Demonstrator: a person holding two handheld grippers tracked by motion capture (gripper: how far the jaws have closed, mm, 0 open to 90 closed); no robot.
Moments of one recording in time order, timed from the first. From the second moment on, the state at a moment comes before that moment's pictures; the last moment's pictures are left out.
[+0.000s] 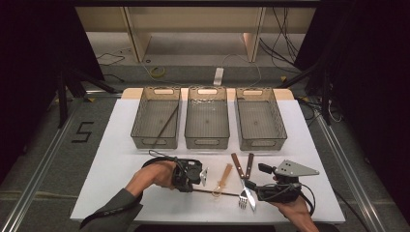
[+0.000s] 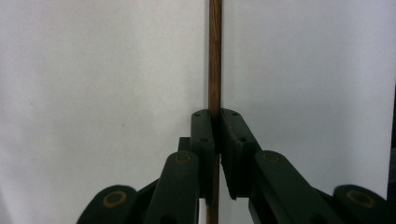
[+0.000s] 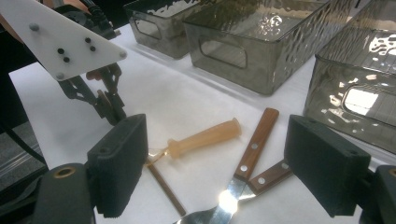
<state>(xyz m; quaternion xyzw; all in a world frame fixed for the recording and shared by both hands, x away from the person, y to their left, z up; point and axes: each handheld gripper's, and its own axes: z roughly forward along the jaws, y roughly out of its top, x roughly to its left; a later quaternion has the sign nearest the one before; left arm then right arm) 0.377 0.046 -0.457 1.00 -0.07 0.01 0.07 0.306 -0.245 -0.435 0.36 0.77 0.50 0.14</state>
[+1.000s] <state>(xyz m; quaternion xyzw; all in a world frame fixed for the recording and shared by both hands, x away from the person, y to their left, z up) 0.358 0.056 -0.428 0.99 -0.07 0.00 0.12 0.305 -0.245 -0.434 0.36 0.78 0.50 0.14</state>
